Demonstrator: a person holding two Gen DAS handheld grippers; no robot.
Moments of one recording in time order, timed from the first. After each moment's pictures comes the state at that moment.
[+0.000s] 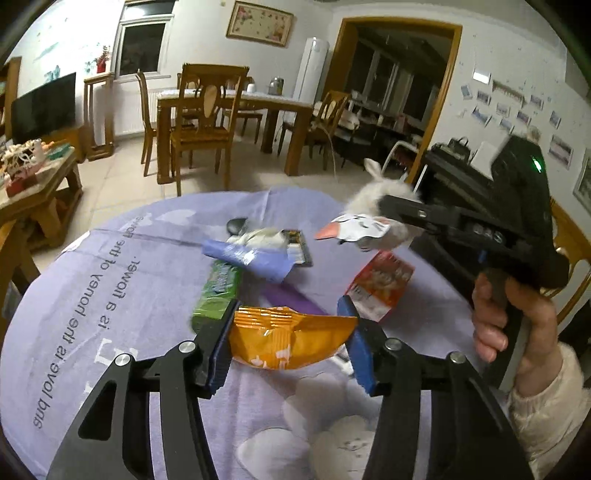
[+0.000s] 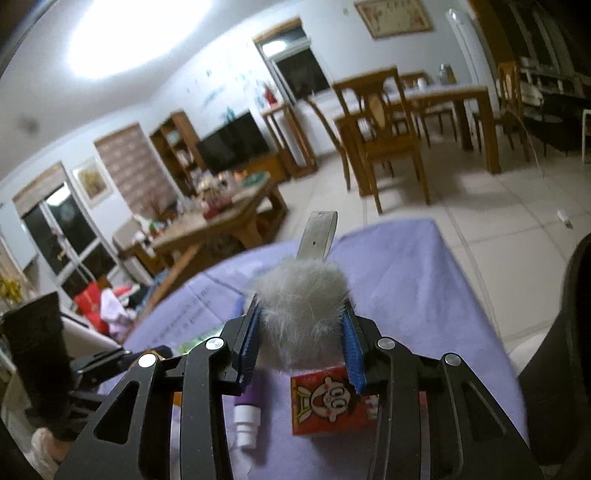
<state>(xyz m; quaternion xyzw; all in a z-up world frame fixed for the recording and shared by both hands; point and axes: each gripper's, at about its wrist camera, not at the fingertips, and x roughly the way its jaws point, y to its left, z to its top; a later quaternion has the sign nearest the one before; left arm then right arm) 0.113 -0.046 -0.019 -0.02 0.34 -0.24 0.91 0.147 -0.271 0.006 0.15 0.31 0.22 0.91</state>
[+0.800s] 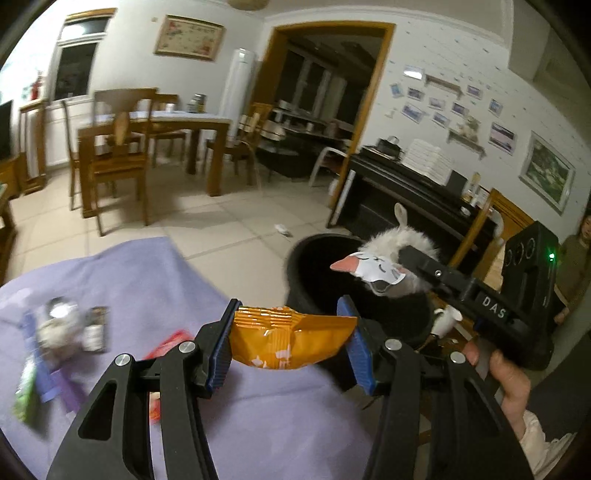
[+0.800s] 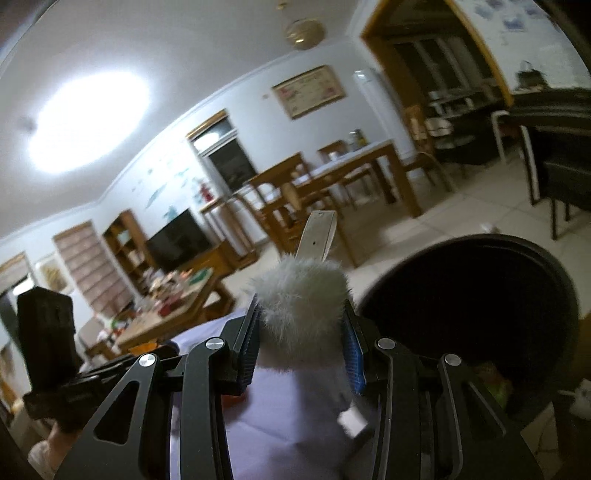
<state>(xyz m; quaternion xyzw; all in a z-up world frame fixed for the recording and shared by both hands) 0.122 -0.239 0.016 -0.01 0.31 -0.37 0.88 0.020 -0.530 0.013 0.25 0.18 0.06 0.95</state>
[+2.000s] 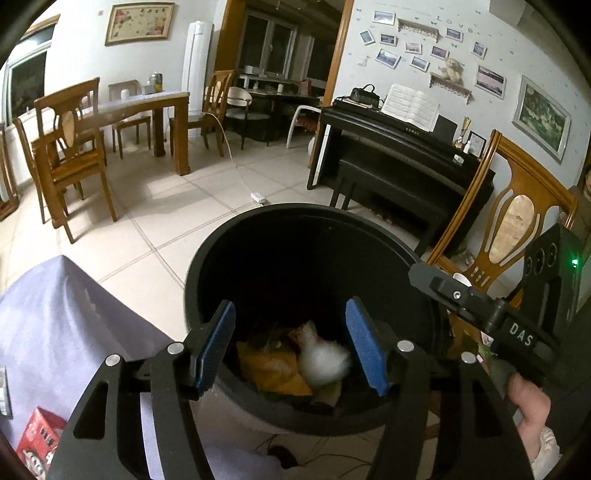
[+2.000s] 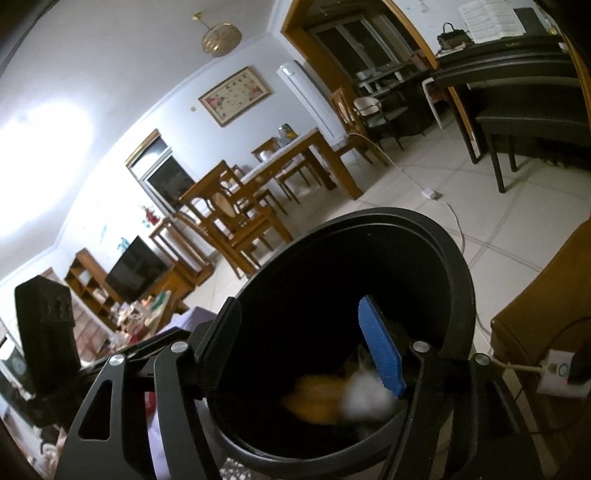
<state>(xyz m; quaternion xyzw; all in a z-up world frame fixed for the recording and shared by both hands) 0.150 -0.365 -0.021 0.07 0.35 -0.39 0.85 0.003 -0.649 -0.067 0.32 0.21 -0.03 0.92</state>
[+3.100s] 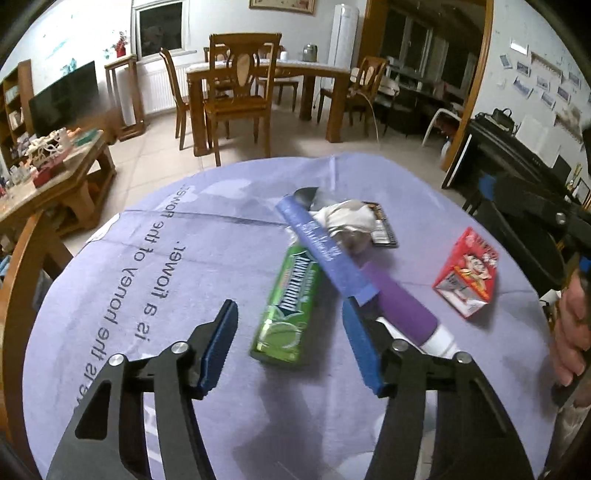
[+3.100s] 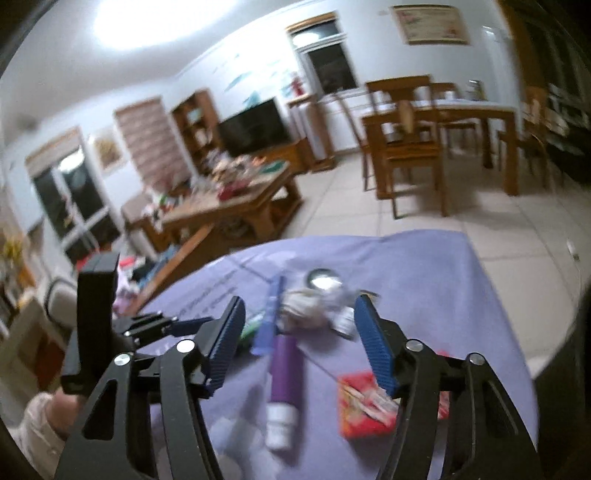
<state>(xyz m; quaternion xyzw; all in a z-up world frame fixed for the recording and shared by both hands) 0.176 -0.023 -0.045 0.04 0.42 -0.15 0.90 0.168 -0.218 0.024 0.07 0.33 0.26 0.91</state>
